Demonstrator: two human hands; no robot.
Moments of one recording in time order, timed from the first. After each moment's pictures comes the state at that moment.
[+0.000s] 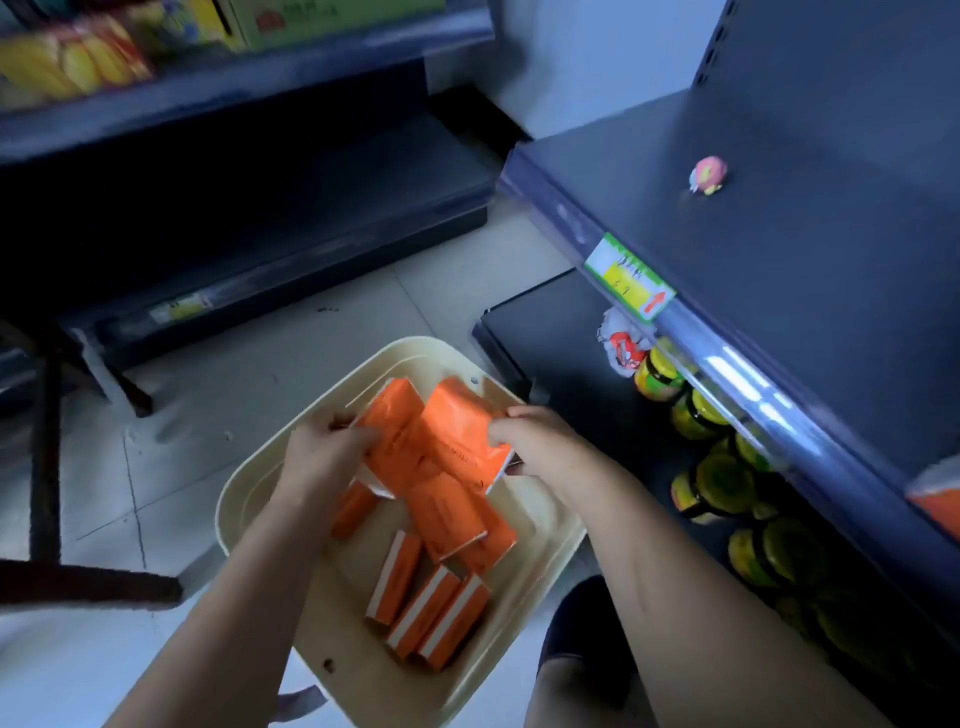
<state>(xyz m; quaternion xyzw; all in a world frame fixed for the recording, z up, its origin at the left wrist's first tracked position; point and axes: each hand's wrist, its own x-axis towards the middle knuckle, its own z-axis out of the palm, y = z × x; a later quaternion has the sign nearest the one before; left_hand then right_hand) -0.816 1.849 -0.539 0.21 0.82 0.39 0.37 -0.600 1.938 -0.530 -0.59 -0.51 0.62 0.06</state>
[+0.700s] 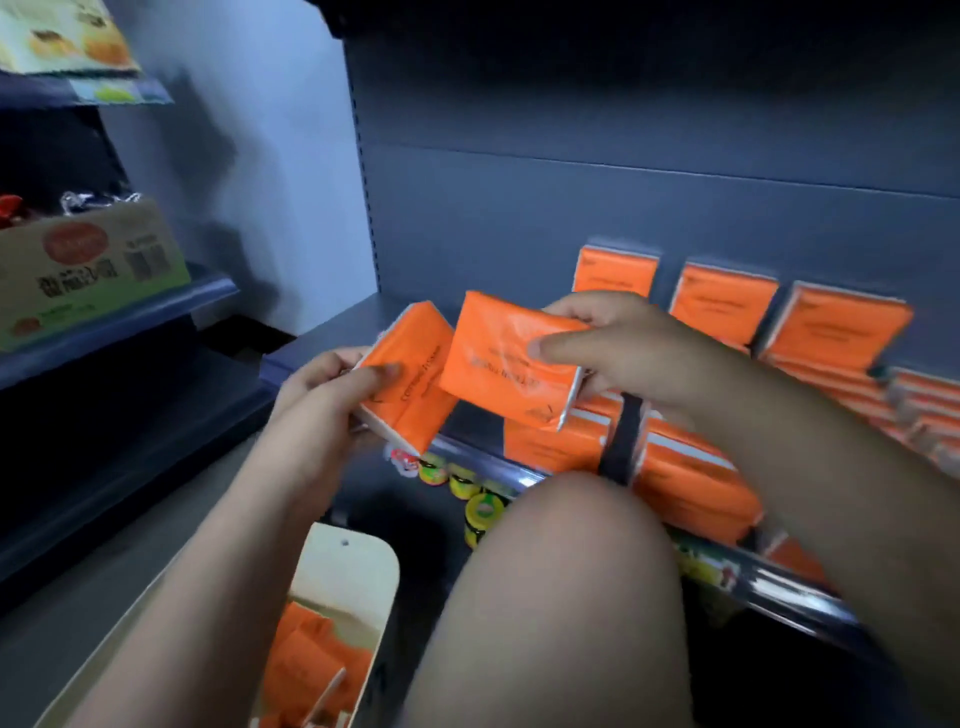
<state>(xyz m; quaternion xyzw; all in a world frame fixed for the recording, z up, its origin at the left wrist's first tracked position) -0.614 1.843 -0.279 0.47 0.43 0.53 0.57 -0.354 1.808 -0.207 -0.61 -0.61 0.35 0.37</state>
